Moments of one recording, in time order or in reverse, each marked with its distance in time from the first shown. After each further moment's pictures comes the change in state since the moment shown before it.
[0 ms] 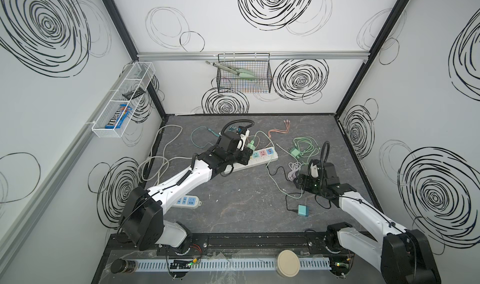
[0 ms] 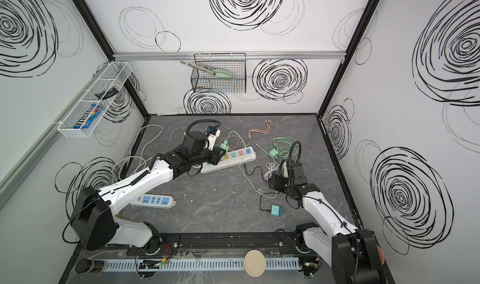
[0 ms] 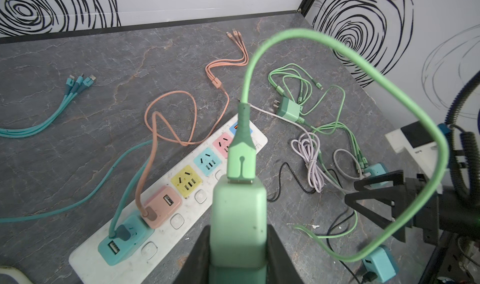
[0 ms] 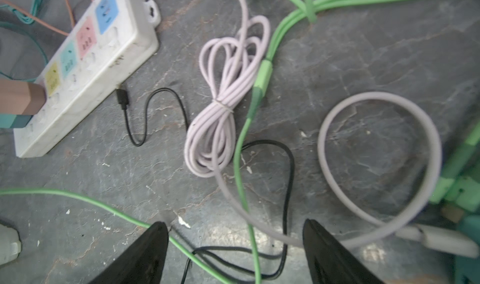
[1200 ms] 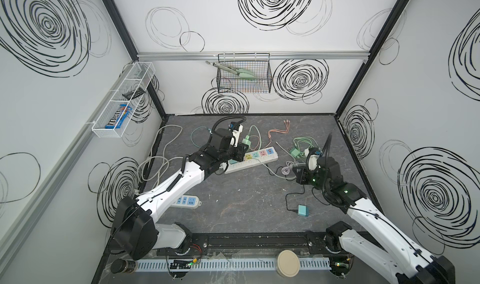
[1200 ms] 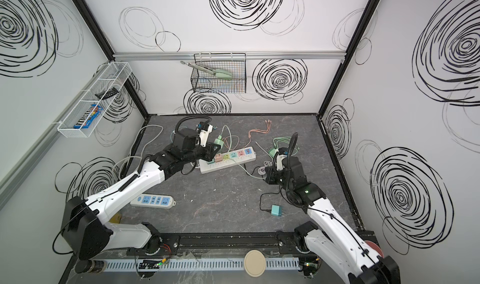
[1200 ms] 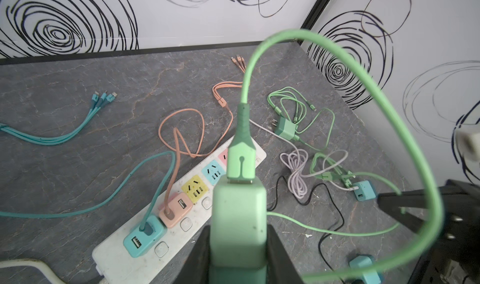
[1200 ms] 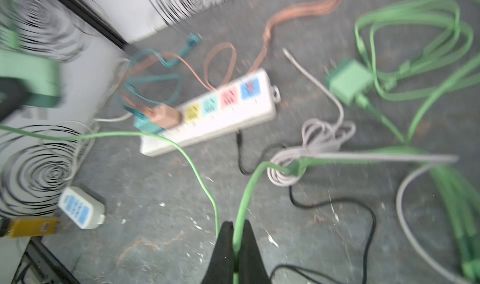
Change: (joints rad) left arm 0.051 -0.088 0.021 -0.023 0.017 -0.014; right arm 0.182 -0.205 0.230 -0.020 0.024 -0.030
